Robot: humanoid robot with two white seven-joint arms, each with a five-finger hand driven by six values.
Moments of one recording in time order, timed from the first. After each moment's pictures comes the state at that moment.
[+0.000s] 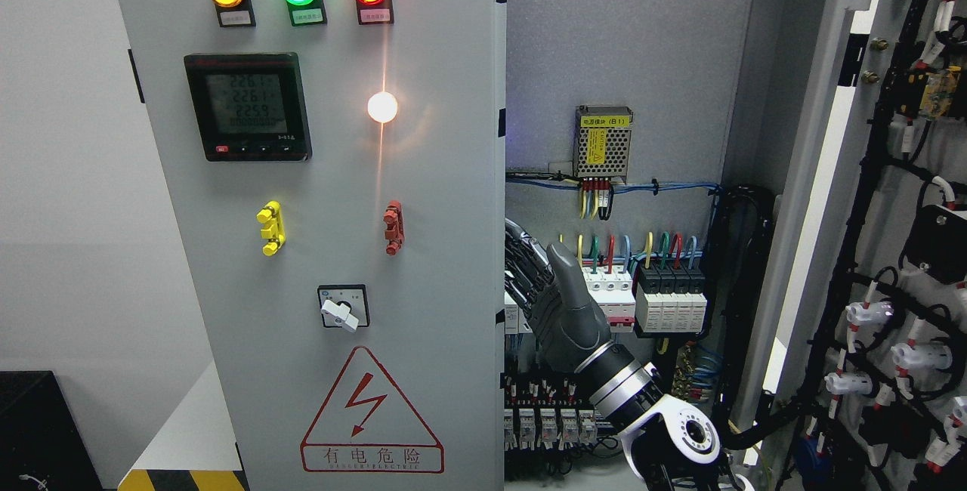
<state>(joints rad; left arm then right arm) 0.00 -0.10 -0.05 0.11 0.05 -0.18 -0.06 -0.69 0.12 0.10 -1.35 -0.37 0.03 0.51</state>
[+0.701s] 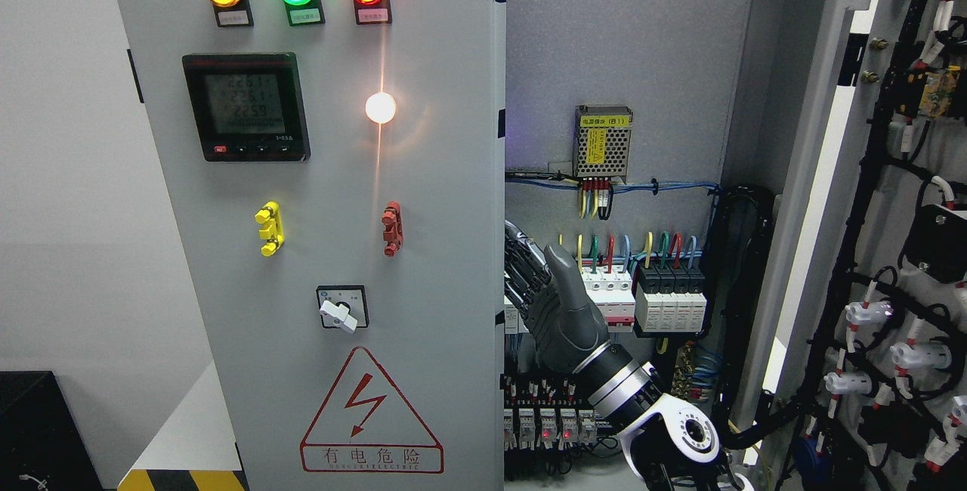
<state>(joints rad) 0.00 -0.10 -0.05 0.11 0.05 -0.18 -0.06 -0.69 0.12 0.11 -1.35 -0.37 0.03 0.54</state>
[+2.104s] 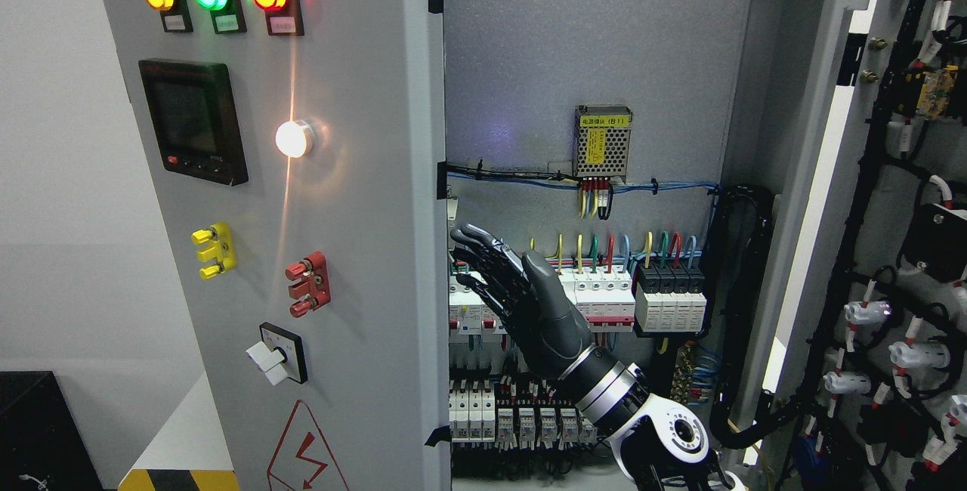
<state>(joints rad) 0.00 -0.10 -0.05 0.11 0.05 -0.18 -0.06 -0.69 0.12 0.14 -1.36 -0.39 0.03 0.57</state>
